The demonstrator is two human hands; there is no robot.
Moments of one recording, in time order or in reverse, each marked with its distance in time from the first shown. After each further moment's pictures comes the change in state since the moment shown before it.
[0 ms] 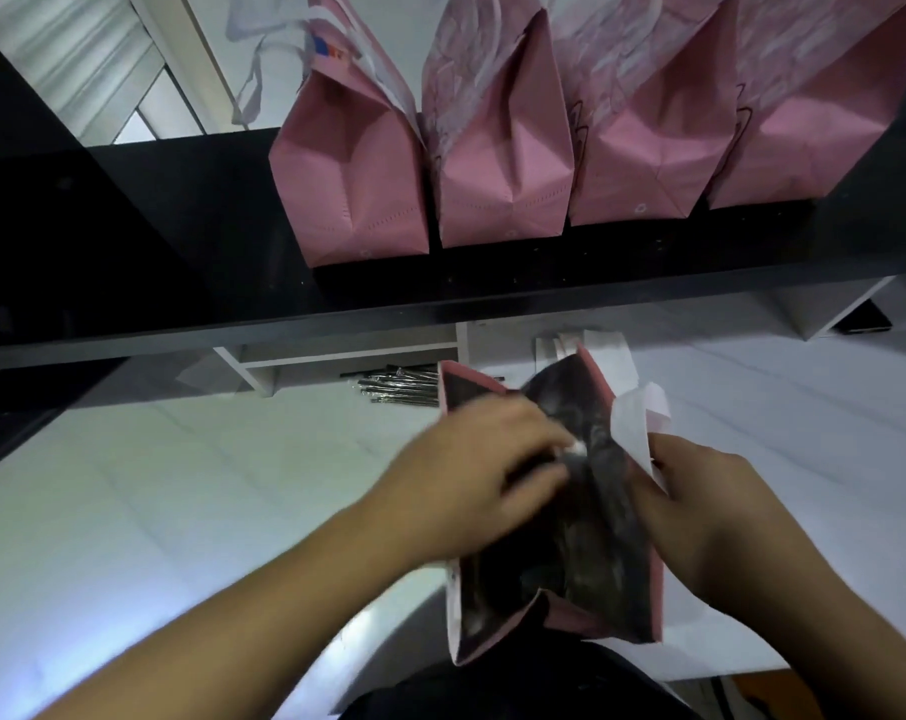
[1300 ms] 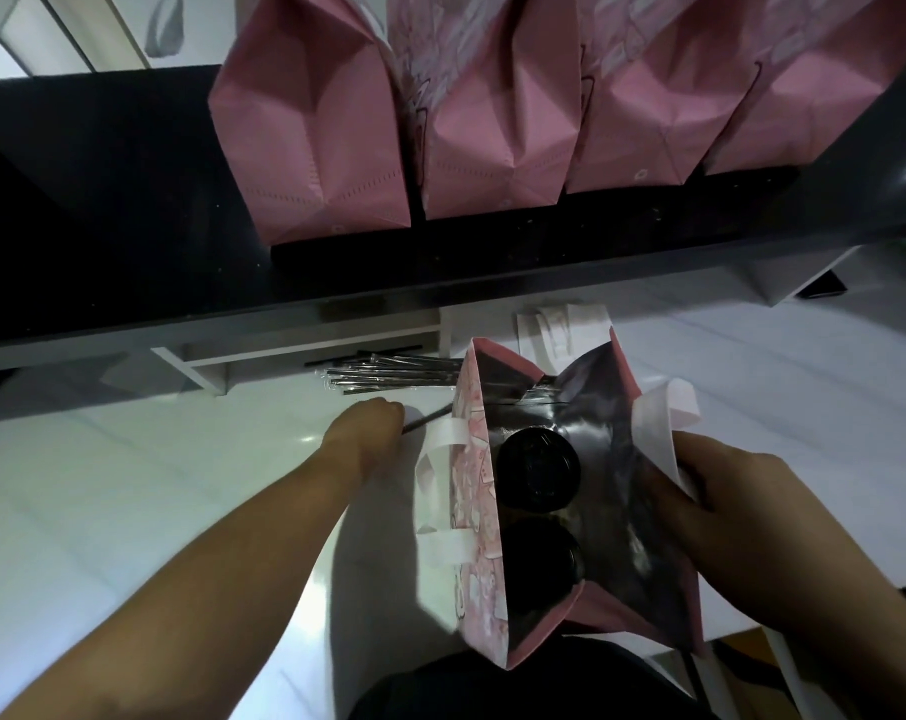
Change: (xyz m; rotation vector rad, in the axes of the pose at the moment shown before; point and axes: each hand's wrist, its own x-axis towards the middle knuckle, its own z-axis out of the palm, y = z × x) left_hand -0.027 -0.220 0.083 0.242 -0.604 -0.602; right_hand -0.001 -0.019 0.000 -0.053 -0.056 0.132
